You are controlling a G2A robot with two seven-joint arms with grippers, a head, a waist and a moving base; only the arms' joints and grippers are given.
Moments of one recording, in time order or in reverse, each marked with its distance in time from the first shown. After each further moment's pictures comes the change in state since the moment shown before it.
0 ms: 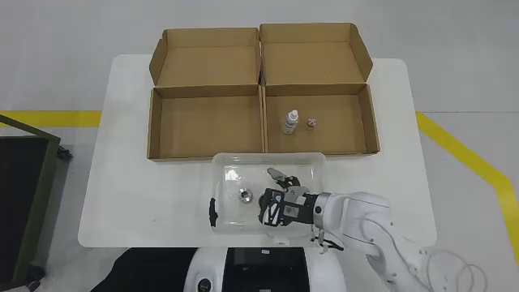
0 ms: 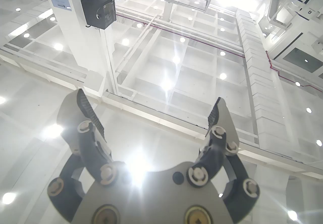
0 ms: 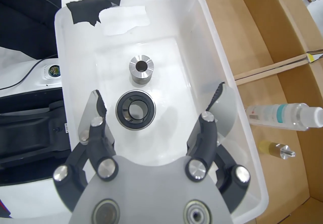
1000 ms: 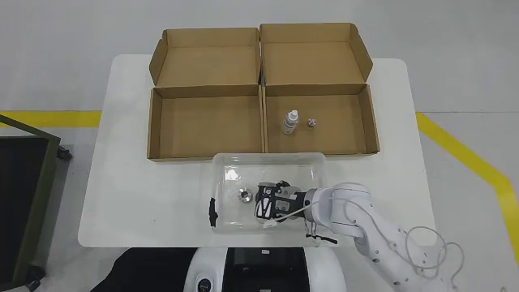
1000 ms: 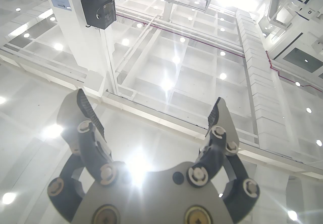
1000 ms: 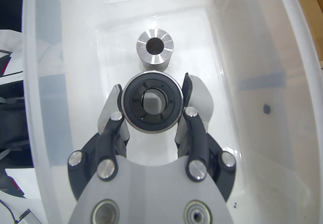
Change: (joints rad) left arm 0.000 0.000 0.000 0.000 0.000 0.000 0.000; right arm 0.114 -0.017 -0.098 0.181 0.084 -0.023 0.047
